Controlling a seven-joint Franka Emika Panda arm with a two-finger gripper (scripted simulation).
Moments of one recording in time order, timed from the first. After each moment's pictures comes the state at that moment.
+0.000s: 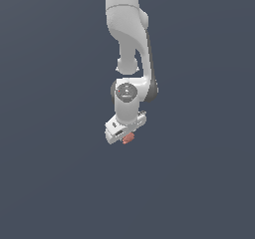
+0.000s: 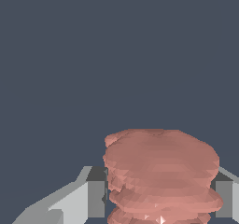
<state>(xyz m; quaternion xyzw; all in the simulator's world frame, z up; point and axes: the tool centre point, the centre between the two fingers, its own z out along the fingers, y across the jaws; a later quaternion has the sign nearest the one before) 0.000 -0.003 0.042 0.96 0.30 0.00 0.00</state>
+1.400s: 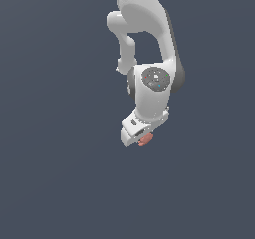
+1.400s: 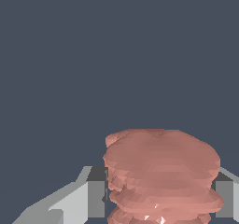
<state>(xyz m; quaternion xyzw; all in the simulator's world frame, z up) 0.051 0.067 0.133 0.96 0.30 0.00 0.00</state>
